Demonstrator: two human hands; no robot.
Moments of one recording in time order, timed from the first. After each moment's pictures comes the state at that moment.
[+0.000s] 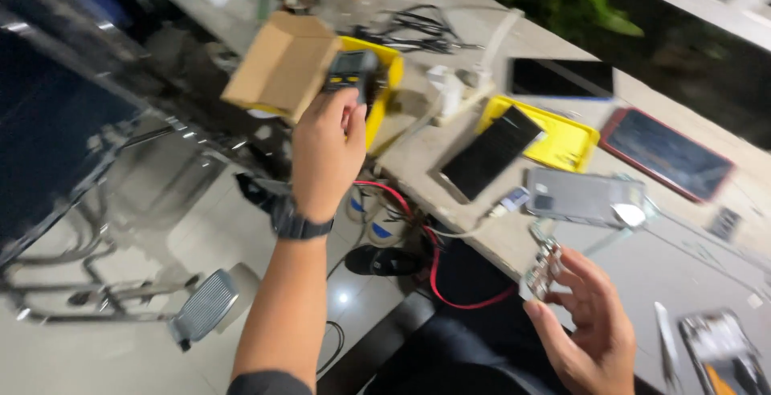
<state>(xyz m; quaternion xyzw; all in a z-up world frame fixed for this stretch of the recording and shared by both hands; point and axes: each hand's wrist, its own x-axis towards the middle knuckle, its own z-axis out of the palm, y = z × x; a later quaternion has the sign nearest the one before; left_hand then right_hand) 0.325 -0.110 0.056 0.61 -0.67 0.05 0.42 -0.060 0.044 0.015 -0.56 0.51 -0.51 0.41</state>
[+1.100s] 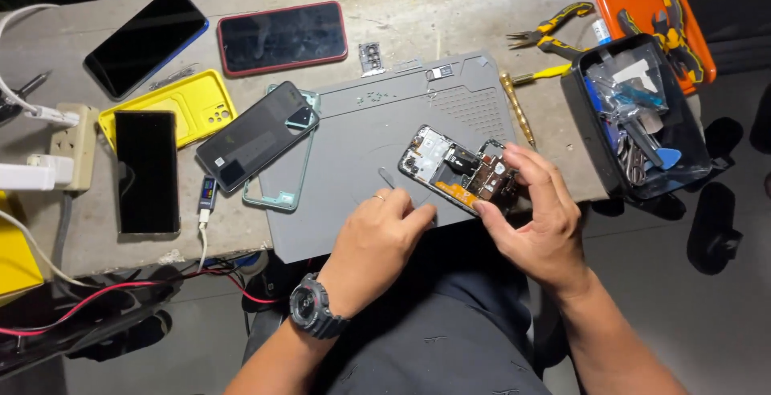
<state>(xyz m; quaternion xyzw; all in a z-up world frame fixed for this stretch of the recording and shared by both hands) -0.058 0.009 -0.025 0.18 -0.94 -0.12 0.25 -0.280 0.145 0.006 -0.55 0.71 -0.45 0.01</state>
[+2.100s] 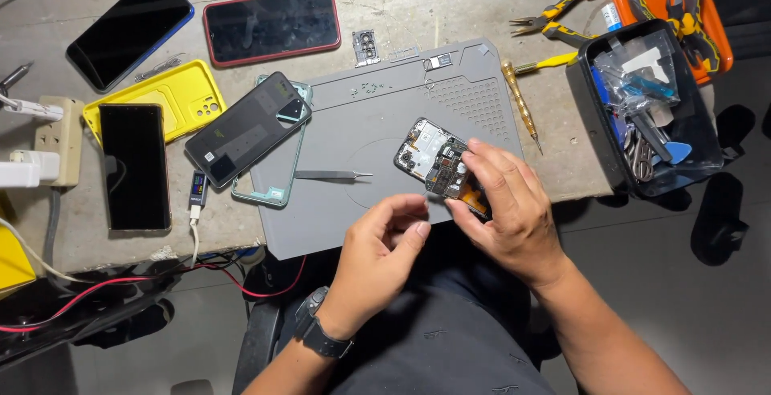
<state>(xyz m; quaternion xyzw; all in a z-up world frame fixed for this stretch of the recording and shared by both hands) -0.059 0.040 0.008 0.39 -0.62 -0.65 0.20 -0.278 0.129 -0.011 -0.68 0.66 -0.33 -0.07</state>
